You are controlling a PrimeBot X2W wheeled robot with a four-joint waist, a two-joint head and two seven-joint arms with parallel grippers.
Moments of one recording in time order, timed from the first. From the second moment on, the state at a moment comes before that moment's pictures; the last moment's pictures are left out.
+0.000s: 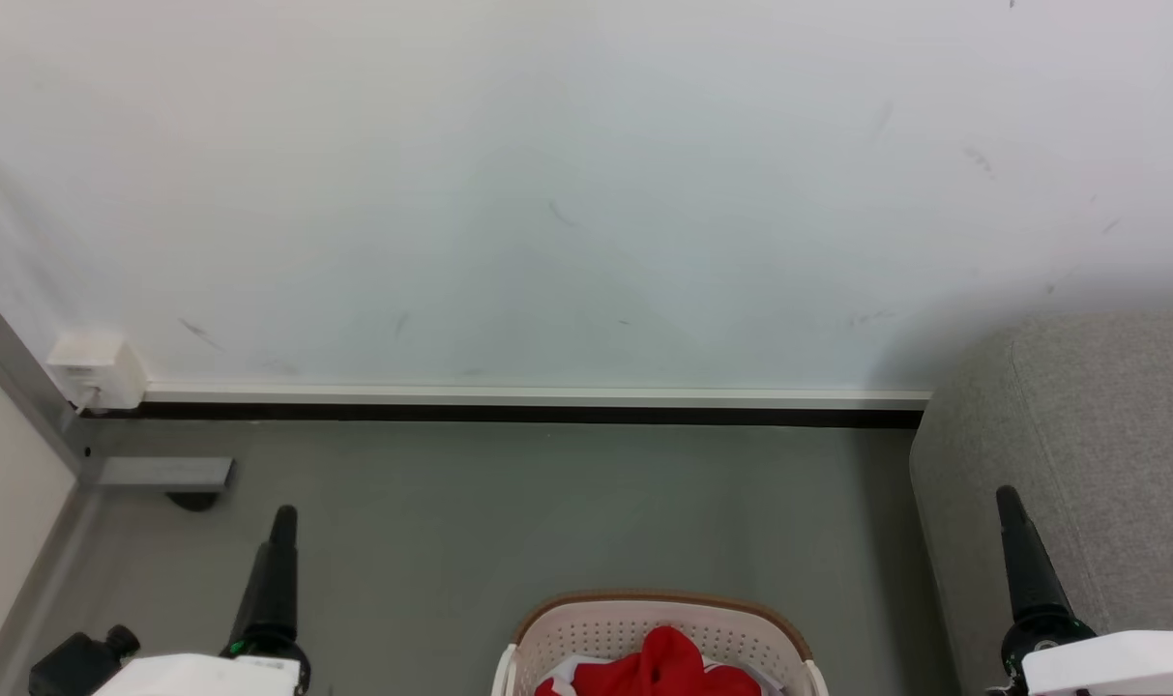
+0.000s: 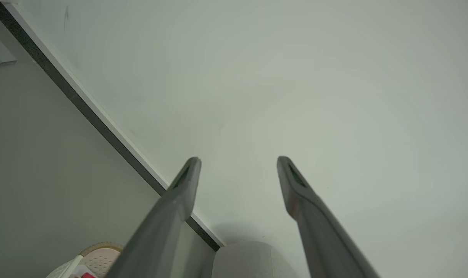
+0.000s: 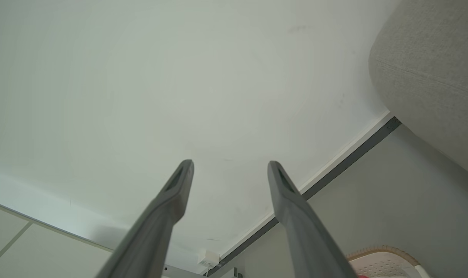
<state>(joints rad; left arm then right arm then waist) -0.05 0.04 0.08 0.15 -1.09 -0.10 -0.02 -0.08 -0.07 0.05 0.18 1.22 0.13 -0.02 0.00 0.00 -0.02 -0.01</state>
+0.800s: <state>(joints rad) -0.02 0.06 0.02 0.16 -0.68 0.01 -0.10 -0.08 -0.09 0.10 0.24 0.78 0.13 -0.10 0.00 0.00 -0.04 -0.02</state>
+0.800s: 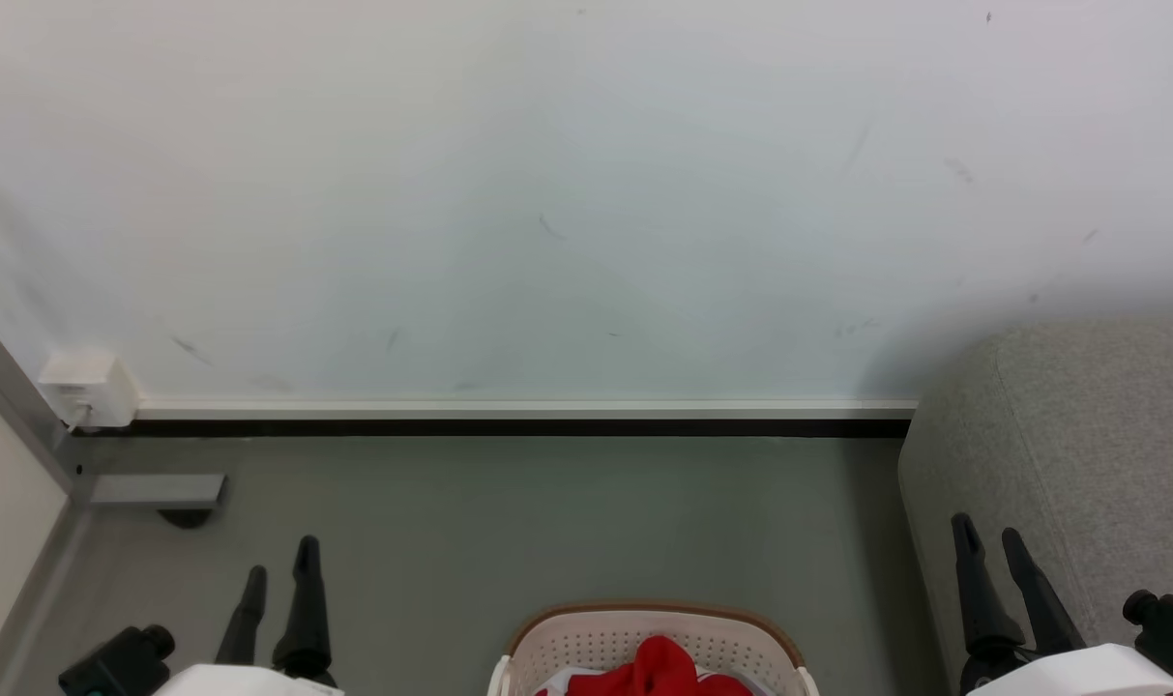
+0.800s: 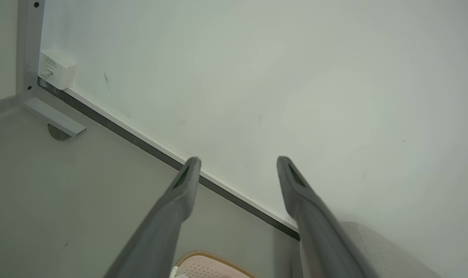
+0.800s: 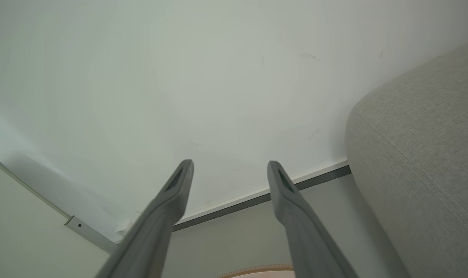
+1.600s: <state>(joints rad) 0.00 0.07 0.00 0.13 -0.44 0.03 -0.16 -0.08 -0.10 0.14 0.26 0.52 0.13 -0.16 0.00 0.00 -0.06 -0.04</state>
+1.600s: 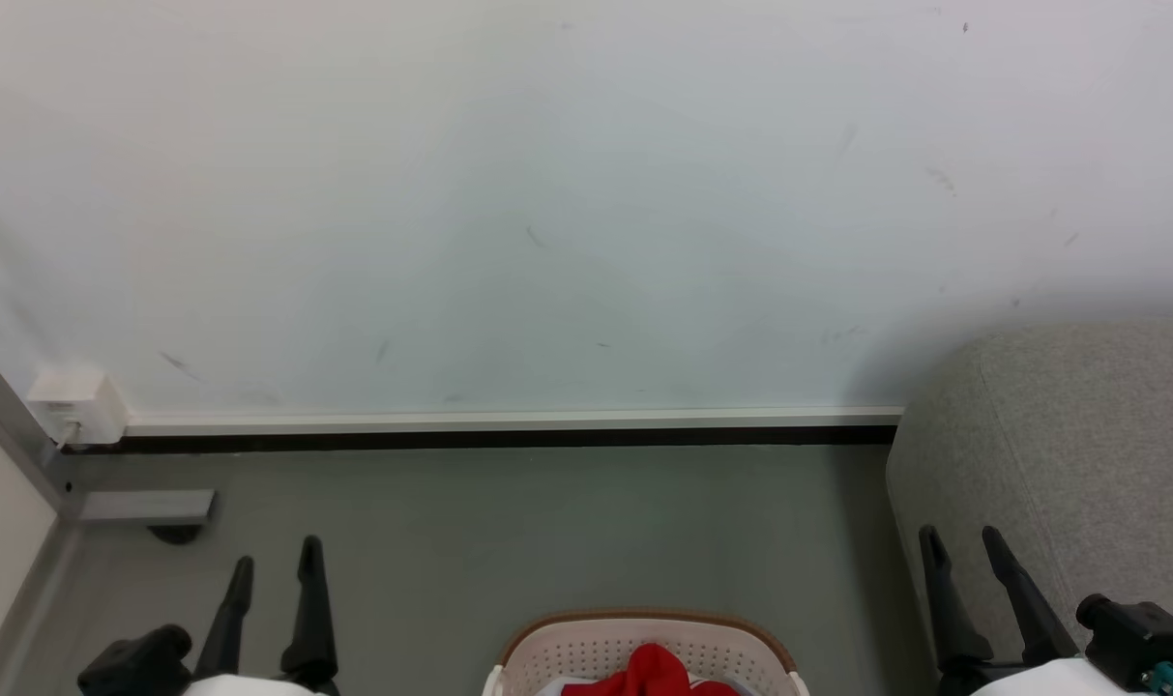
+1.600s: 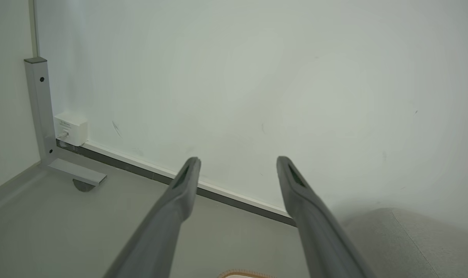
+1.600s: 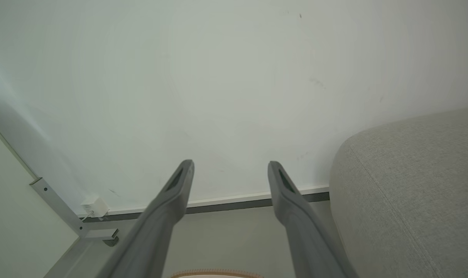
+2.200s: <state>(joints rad) 0.00 0.07 0.00 0.12 -0.27 0.03 -0.21 -0.08 -0.10 0.16 0.23 0.36 0.13 -0.20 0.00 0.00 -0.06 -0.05</state>
